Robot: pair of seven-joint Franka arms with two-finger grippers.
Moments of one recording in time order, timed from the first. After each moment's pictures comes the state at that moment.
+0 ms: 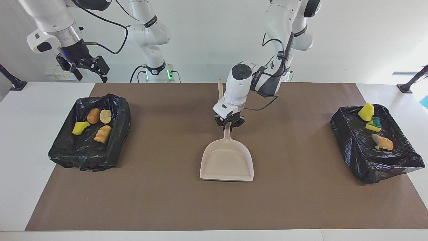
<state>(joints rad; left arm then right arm) -0.62 0.32 -0.06 -1.86 -0.05 2.26 -0.54 -0.02 -0.08 -0.10 -1.61 -0.02 1.51 -0.01</state>
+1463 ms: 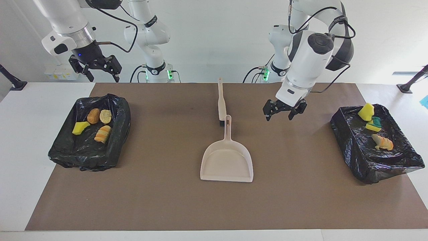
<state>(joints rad) -0.29 0.14 -0.02 -1.66 -0.07 1.82 -0.29 0.05 -0.08 -0.10 -1.61 0.00 1.50 -0.01</state>
